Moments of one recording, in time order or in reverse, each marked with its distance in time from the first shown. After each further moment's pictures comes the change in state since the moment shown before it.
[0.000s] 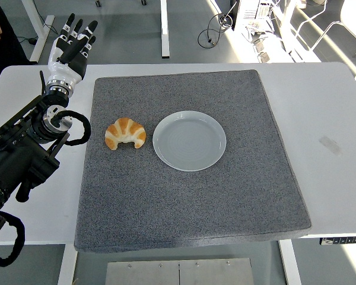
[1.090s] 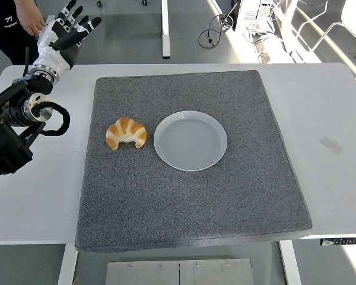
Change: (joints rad) left arm -0.086 0.178 0.296 -0.096 0.013 0.004 0.068; right arm 0.000 0.000 0.000 0.000 0.000 0.000 0.000
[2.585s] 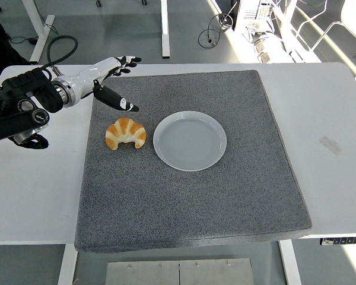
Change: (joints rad) left arm -0.234 0.337 0.646 -0.707 0.634 0.295 0.383; right arm 0.000 0.000 0.000 0.000 0.000 0.000 0.000
